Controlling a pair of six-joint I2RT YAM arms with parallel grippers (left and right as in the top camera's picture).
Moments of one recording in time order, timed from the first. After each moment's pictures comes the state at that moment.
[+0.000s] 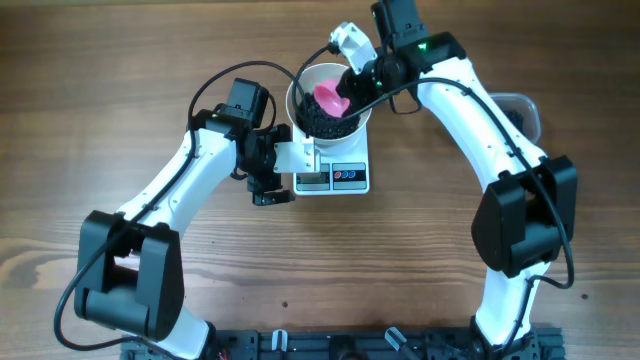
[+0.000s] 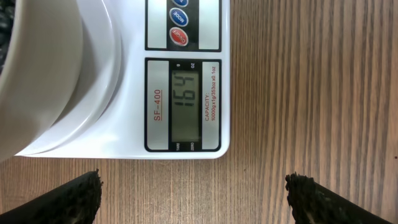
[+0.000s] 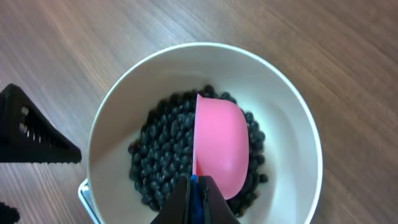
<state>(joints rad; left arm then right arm) -0.29 1.74 1.17 -0.81 0.39 1.27 0.37 2.06 1.81 -0.82 -0.41 -0.35</state>
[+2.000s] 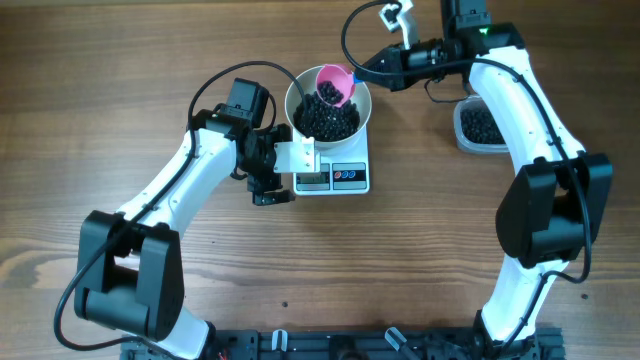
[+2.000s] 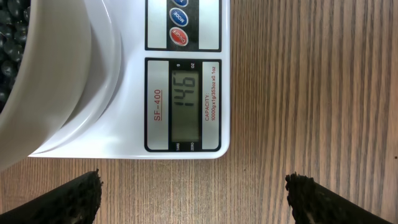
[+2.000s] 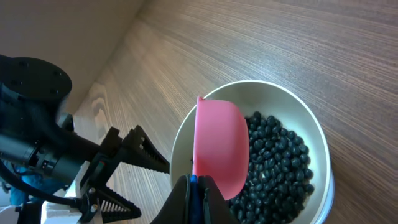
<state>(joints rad) -0.29 1.74 1.17 -0.81 0.39 1.27 0.16 2.06 1.80 -0.80 -0.95 -0.18</state>
